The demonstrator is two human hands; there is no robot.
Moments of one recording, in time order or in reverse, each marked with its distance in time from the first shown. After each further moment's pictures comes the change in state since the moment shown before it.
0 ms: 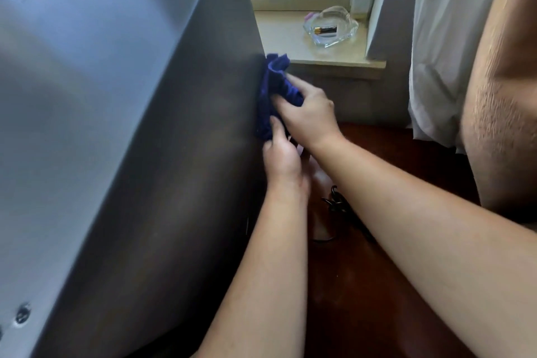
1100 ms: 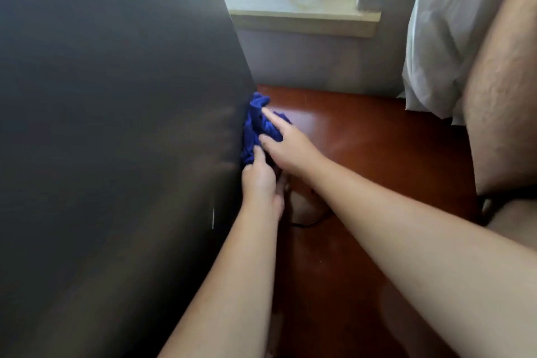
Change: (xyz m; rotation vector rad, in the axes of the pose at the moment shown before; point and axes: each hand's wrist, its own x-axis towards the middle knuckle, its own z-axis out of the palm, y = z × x) left_hand 0.032 -0.064 -0.069 0.241 0.189 -0.228; right_hand -0.028 0.118 0.030 -0.095 -0.342 0.204
